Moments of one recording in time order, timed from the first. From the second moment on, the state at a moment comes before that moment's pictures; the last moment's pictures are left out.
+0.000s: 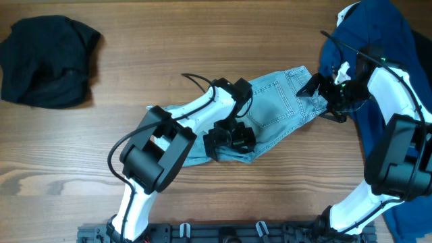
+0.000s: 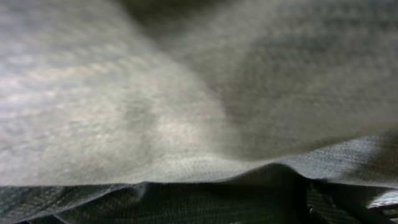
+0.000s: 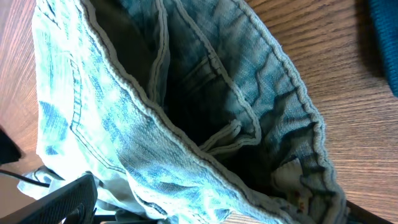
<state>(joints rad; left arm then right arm) -0.70 2.17 1.50 -1.12 0.42 -0.81 -0.23 1.90 1.33 -1.00 -0.50 0.26</state>
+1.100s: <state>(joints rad) -0.63 2.05 1.58 -0.99 0.55 -0.99 -0.38 1.90 1.57 -0.92 -0.53 0.14</state>
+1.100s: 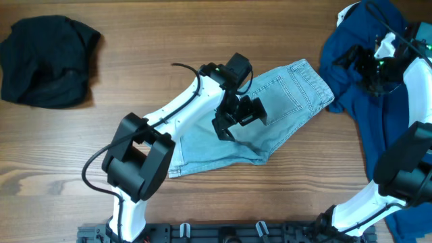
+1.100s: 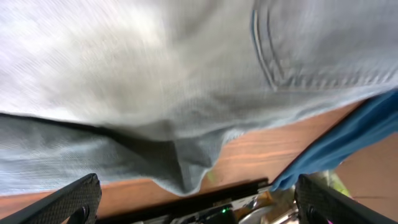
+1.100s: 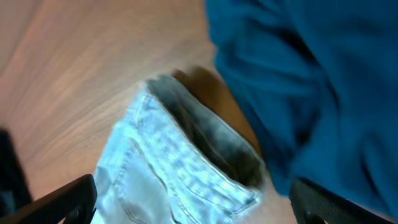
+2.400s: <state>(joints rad) 0.04 1.80 1.49 -1.20 0.21 -0.57 -0.21 2.05 1.57 -0.71 -0.63 -0.15</state>
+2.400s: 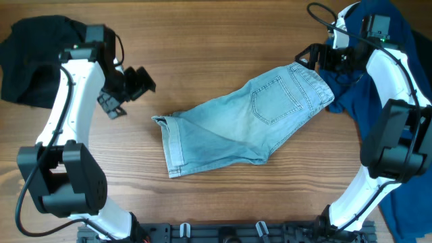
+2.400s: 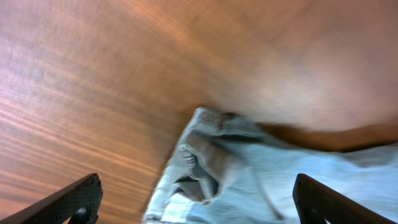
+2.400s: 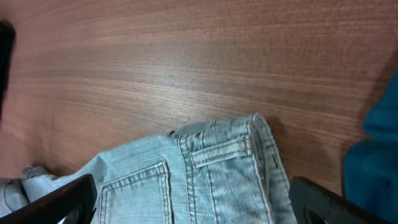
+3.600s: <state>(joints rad) -0.15 1.80 1.31 -1.10 0.32 -0.64 -0.21 2.21 1.57 -0.63 -0.73 -0.12</state>
